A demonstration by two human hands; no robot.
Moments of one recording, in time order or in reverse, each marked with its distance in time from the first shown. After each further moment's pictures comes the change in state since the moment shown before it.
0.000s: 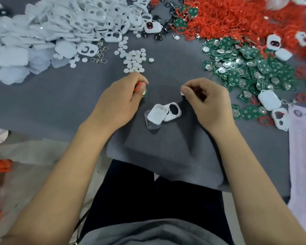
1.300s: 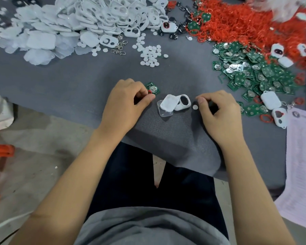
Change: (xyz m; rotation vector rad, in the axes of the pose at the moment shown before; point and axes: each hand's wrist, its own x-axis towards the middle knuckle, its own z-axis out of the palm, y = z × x) left_hand -0.051 -0.016 0.013 -0.001 0.288 -0.013; right_hand -0.047 0.000 -0.008 -0.279 0.018 -0.045
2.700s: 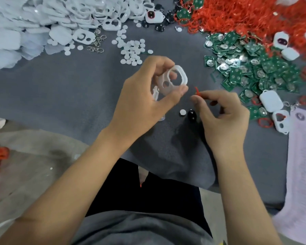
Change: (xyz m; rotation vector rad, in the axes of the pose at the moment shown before) left_hand 0.029 0.079 0.031 -0.426 -0.003 0.036; right_hand 0.004 0.006 -0.006 0.252 0.234 0.032
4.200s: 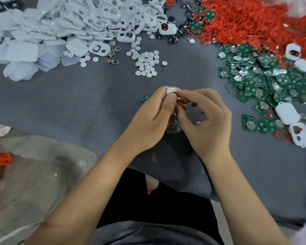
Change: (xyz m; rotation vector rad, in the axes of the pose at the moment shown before) left_hand -0.005 -0.026 -0.018 -0.316 -0.296 -0.285; right_hand 0.009 -0.036 0.051 0.035 -0.111 -0.204
